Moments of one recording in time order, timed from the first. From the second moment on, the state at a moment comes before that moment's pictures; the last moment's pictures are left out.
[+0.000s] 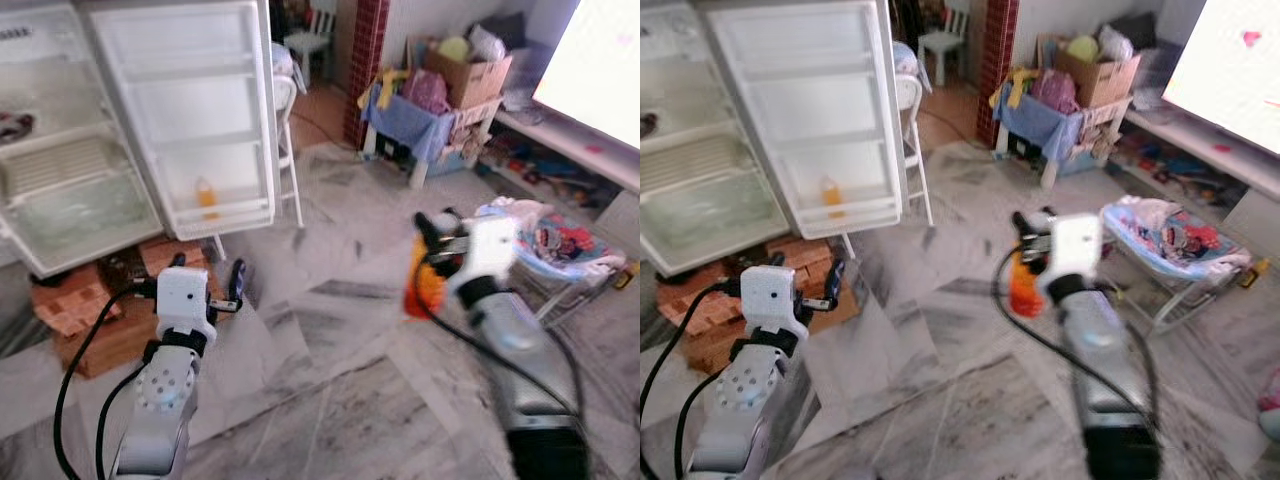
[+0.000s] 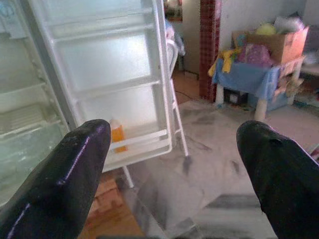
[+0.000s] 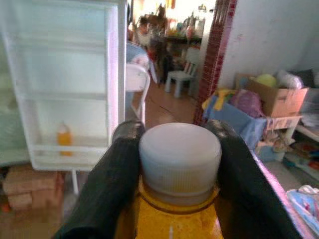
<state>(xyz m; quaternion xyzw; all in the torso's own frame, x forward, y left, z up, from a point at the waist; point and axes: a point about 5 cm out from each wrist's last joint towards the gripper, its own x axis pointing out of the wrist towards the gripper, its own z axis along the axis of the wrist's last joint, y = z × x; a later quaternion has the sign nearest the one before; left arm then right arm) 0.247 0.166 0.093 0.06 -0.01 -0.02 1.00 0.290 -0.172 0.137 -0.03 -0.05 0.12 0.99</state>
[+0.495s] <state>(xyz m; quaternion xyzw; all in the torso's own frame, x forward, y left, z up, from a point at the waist) 0.245 0.162 0.091 0.06 -0.01 -0.03 1.00 0.278 -0.143 0.126 0.01 -0.02 0.20 0.98</state>
